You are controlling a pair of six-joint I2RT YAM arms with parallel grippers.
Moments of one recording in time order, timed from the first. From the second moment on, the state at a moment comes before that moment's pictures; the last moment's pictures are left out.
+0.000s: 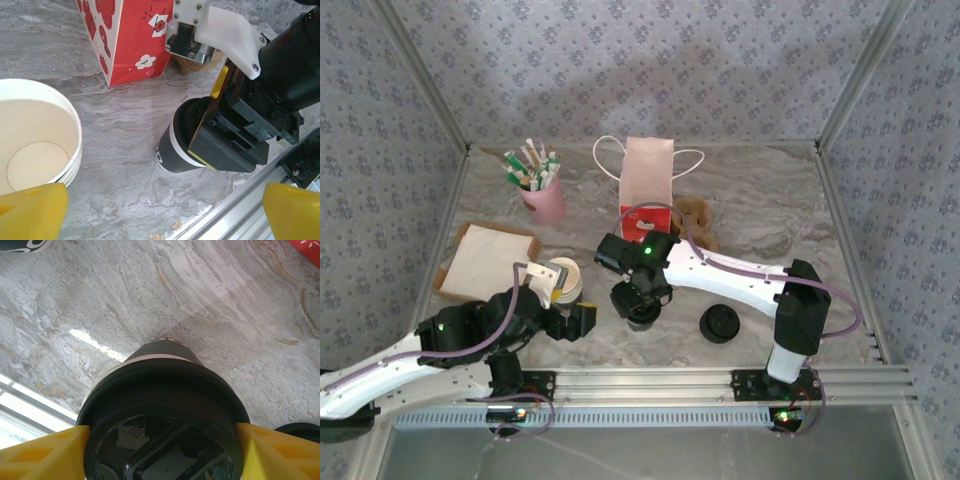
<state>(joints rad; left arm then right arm) -1.22 0.54 0.78 -0.87 -0.32 -0.66 1.11 1.73 1.50 -1.17 0.04 0.53</state>
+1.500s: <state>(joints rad) -1.22 0.57 0.77 -0.84 -0.31 -0.66 1.12 1.70 1.41 -1.06 0.05 0.54</state>
